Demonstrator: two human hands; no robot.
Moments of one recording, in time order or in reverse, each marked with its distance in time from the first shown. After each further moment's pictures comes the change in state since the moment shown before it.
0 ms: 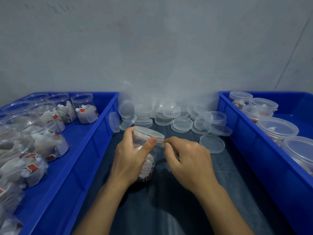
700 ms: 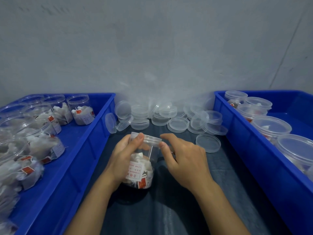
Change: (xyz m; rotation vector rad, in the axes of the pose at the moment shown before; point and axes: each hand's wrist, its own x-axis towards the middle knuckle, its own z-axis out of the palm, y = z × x) left_hand 0.008 -0.009 -0.009 -0.392 -0.225 -0.247; right_hand 0.001 0.011 0.008 -0.015 0.039 -0.080
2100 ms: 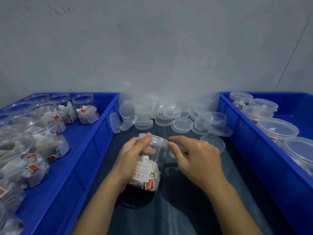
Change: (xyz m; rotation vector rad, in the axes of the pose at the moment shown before) left_hand -0.008 0.013 0.011 0.014 0.051 -0.118; right_hand 0.001 0.012 -0.012 -0.029 0.085 0.037
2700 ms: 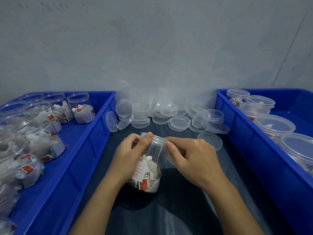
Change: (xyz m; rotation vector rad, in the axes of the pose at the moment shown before) left_hand -0.003 0.001 0.006 0.268 0.076 0.149; right_hand 0.000 -0.007 -0.016 0.106 -0.167 0.007
